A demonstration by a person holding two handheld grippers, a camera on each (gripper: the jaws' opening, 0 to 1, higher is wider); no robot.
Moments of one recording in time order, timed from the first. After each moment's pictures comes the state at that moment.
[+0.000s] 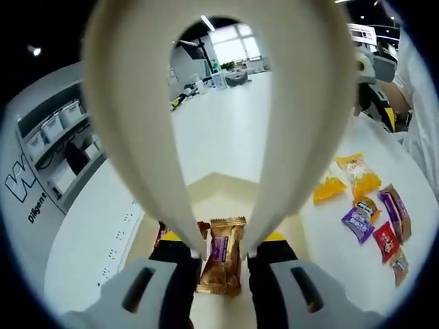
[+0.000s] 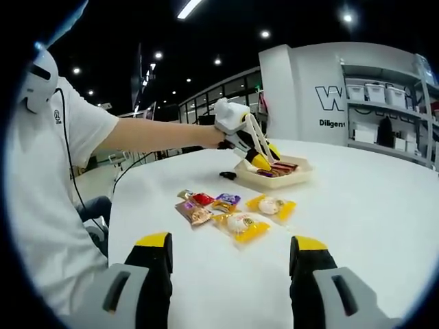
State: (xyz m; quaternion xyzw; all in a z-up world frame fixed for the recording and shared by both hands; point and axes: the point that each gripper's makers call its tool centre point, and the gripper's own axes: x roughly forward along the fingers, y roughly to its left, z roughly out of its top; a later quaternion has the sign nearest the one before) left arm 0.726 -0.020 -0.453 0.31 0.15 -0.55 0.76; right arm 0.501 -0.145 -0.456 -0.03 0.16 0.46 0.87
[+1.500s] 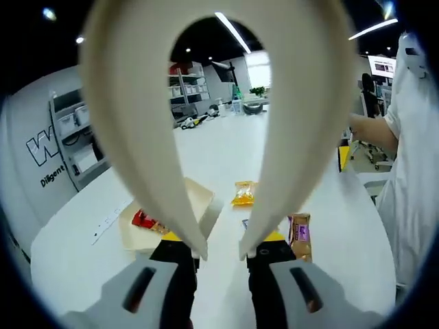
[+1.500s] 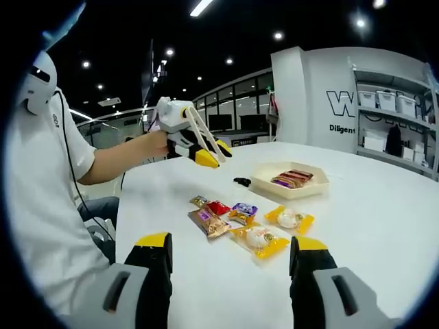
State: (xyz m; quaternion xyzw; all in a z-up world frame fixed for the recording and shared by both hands) left arm 0.579 0.041 -0.415 0.19 0.13 -0.50 0.83; right arm 0.492 -0.116 -0.444 -0.05 0.15 0.48 0.86
